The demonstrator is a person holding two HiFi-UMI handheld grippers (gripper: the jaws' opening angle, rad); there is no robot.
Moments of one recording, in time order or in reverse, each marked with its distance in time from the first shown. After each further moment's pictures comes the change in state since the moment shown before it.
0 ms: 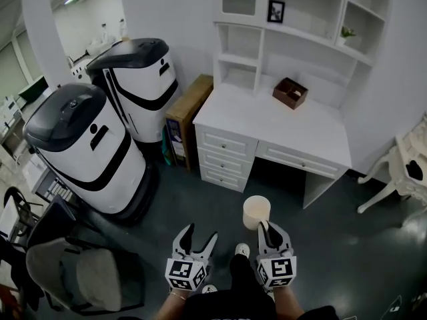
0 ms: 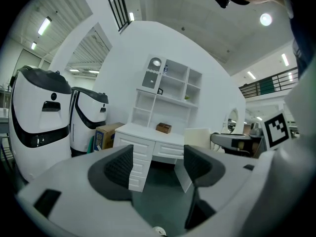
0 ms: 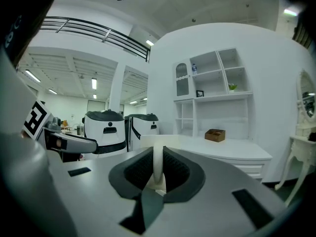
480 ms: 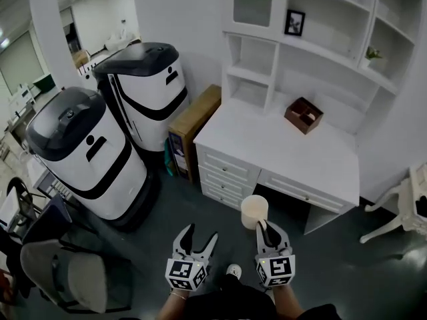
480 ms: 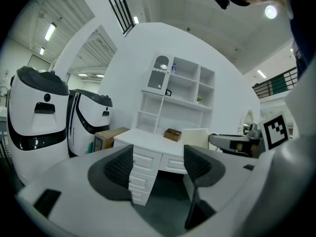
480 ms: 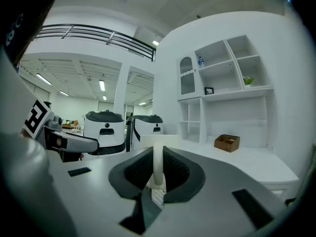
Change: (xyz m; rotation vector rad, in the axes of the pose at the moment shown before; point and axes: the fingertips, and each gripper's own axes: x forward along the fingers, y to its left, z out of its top) left arm 0.139 0.012 0.049 -0.025 -0.048 0.112; right arm 0.132 -0.094 0.035 -0.043 -0.021 0.139
